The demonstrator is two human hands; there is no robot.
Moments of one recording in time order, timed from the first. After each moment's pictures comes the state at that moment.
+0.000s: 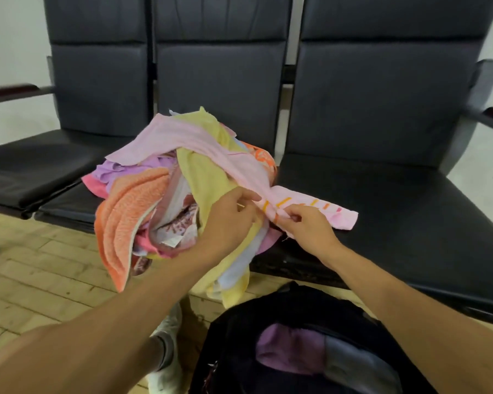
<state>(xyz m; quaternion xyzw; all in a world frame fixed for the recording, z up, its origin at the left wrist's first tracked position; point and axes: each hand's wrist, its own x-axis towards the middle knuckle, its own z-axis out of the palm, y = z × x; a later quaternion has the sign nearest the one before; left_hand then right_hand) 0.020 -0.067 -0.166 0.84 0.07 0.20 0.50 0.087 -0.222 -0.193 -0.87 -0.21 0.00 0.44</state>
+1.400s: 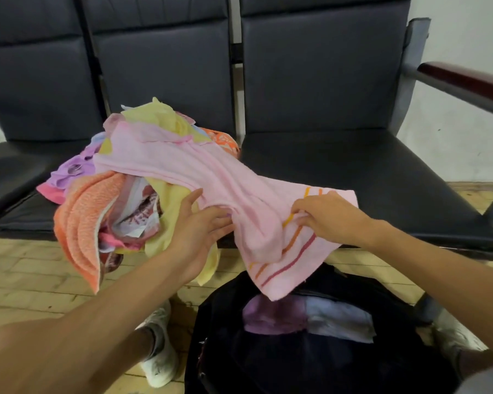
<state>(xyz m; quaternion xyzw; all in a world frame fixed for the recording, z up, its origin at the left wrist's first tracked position) -0.019 -0.097 -0.179 0.58 0.13 0.07 0.80 0.068 -0.335 -0.195 -0.95 -0.31 -0.02 0.09</state>
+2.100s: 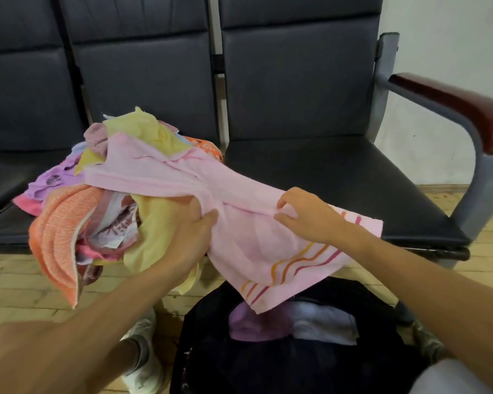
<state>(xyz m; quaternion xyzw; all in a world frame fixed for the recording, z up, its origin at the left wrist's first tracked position) -0.012 -0.121 -0.180 0.79 0.03 0.12 0.60 0.076 -0.340 -0.197 -0.95 -0.24 -0.04 0.21</state>
